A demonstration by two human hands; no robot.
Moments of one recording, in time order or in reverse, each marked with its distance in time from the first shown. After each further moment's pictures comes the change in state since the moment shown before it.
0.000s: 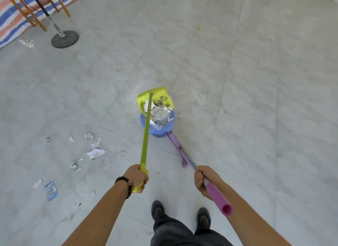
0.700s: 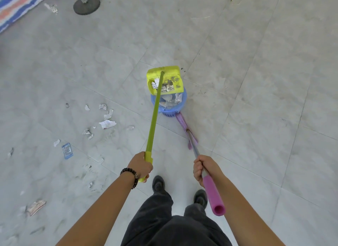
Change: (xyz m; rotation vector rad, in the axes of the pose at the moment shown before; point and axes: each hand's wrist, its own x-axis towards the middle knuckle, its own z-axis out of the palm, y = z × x) left_hand -0.010 -0.040 0.052 0.082 0.161 0.031; right_hand 0.013 0.005 -0.026 -0.066 -0.026 0.064
